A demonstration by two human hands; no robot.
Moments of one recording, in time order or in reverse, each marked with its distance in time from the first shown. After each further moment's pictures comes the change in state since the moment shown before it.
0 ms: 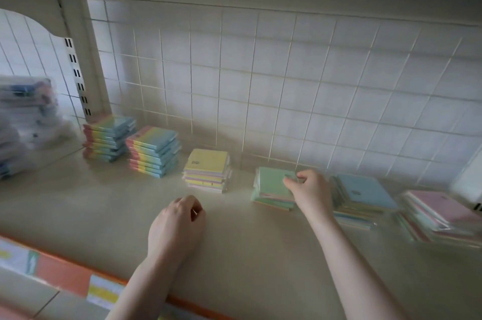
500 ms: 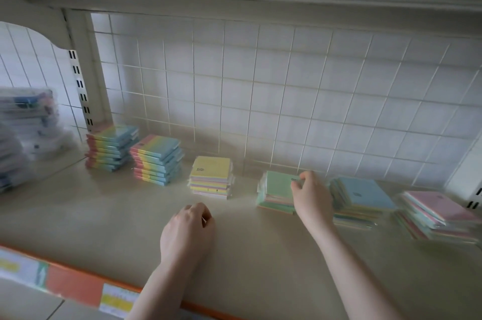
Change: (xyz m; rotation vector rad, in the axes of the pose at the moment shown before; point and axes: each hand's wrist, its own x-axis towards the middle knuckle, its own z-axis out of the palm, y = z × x) left_hand -0.001 0.002 0.001 0.032 -0.040 -0.002; right_hand -0.009 -0.002 0.006 -0.306 0.087 -0.093
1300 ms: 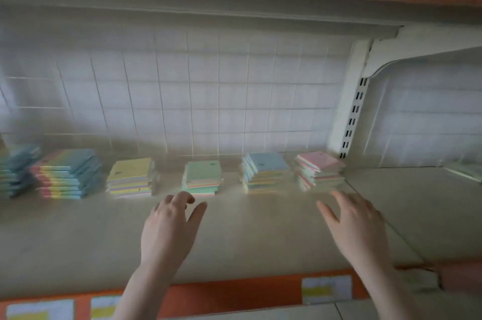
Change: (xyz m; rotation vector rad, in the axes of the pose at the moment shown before) left_hand -0.057 0.080 0.009 -0.170 0.038 0.320; right_hand -0.112 0.169 -0.130 -0.406 0.460 -0.066
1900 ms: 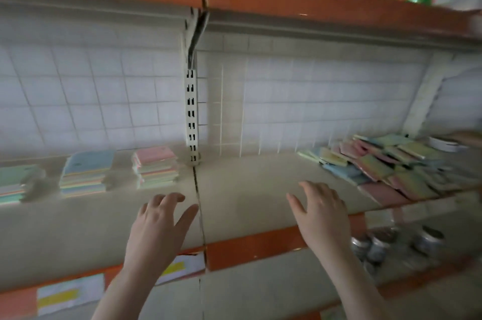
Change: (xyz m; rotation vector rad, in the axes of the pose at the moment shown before) left_hand -0.106 0.290 0.145 -0.073 -0.187 0.100; right_hand 0.017 0.301 -0.080 -0.028 0.004 0.075
